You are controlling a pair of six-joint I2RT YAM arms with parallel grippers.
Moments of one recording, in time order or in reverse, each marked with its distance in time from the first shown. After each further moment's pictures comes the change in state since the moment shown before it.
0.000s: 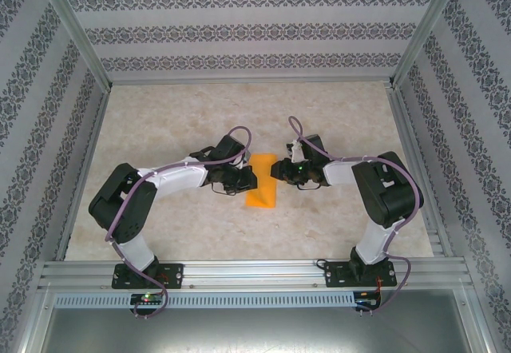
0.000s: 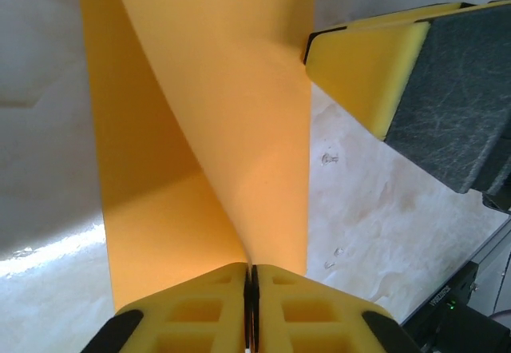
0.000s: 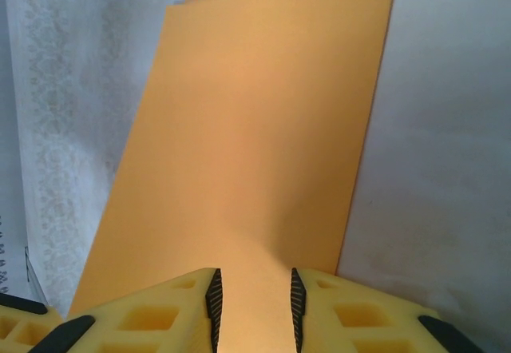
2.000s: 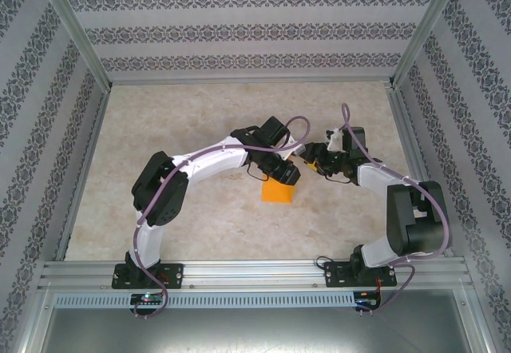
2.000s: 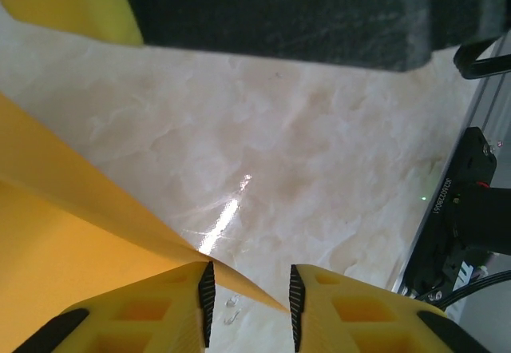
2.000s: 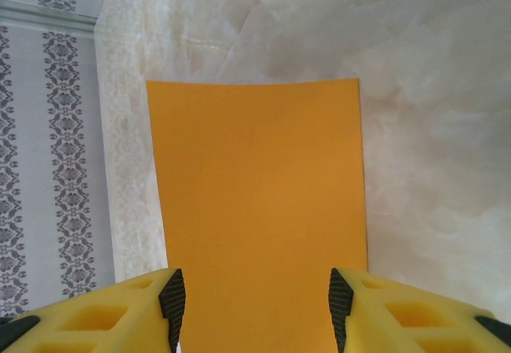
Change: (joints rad) left arm -0.152 0.311 0.599 -0.308 0.105 0.568; right arm -0.295 -0.279 -0.060 -0.119 -0.114 0.081
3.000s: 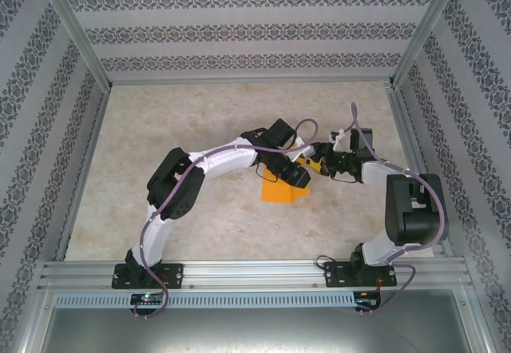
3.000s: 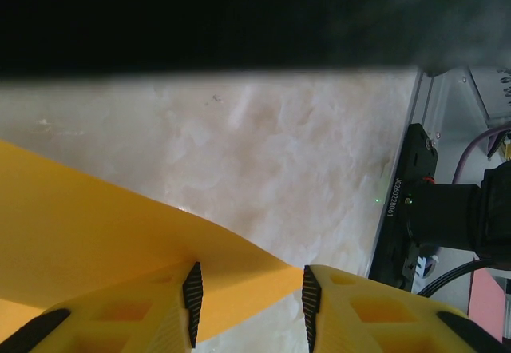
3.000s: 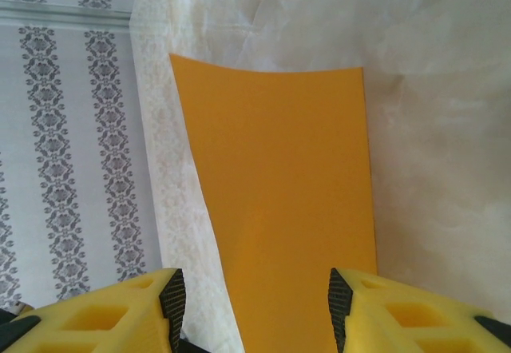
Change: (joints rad) left arm -0.003 0.131 0.068 0.091 0.186 0.005; right arm -0.077 0.074 -0.001 0.047 -0.184 0.023
